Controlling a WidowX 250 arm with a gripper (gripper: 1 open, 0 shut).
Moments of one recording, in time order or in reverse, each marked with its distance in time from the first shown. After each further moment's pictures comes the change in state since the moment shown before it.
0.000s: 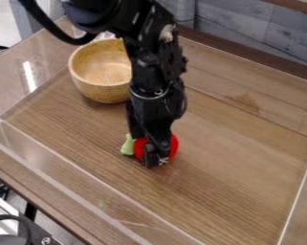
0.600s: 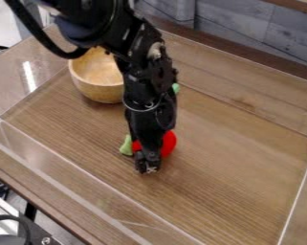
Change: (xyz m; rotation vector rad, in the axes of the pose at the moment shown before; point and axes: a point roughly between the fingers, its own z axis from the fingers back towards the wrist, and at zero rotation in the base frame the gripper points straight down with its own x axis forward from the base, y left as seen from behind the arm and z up) arm -0.006 -0.004 -0.015 -0.005 -0.023 -0.162
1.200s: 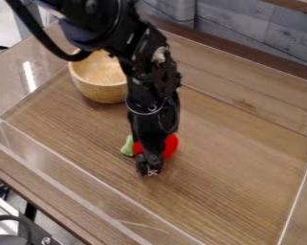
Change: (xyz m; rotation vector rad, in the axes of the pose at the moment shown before) arm -0.001 -0.003 -0.001 -0.008 0.012 -0.025
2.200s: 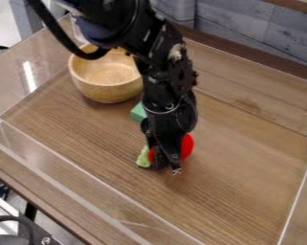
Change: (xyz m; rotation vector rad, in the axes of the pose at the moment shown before) arm 0.021 -0.004 0.004 -0.010 -0.038 0.128
